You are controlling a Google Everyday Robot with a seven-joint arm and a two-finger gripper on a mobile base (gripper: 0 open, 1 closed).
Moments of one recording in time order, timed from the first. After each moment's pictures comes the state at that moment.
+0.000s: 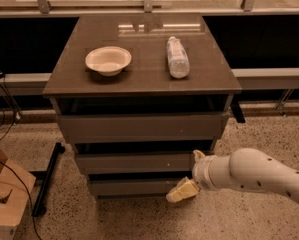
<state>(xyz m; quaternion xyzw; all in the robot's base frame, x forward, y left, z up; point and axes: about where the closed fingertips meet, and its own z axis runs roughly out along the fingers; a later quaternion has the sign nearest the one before) 0.489 -0.125 0.593 -0.43 0.83 0.15 0.32</state>
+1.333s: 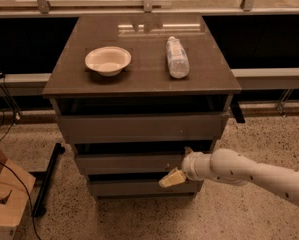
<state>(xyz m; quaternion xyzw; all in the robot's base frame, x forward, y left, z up) 0.582 -0.113 0.489 -0.40 0.83 0.16 0.36</state>
